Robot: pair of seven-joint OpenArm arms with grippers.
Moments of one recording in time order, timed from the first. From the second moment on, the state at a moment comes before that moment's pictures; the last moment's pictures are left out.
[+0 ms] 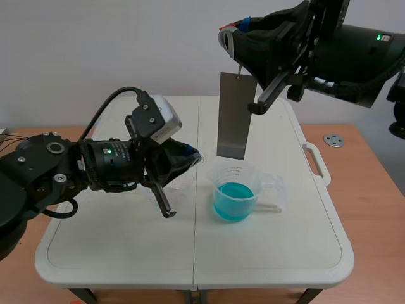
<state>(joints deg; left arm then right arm) -8.8 -19.5 24.1 75.1 7.5 -37.5 -11.4 3.2 24.9 -9.4 103.8 18.0 40.5 0.9</state>
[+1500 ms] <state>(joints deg) 59.8 -38.9 -4.9 70.4 -5.1 -26.3 -20.4 10.0 16.7 -13.4 103.7 17.5 40.4 -6.0</state>
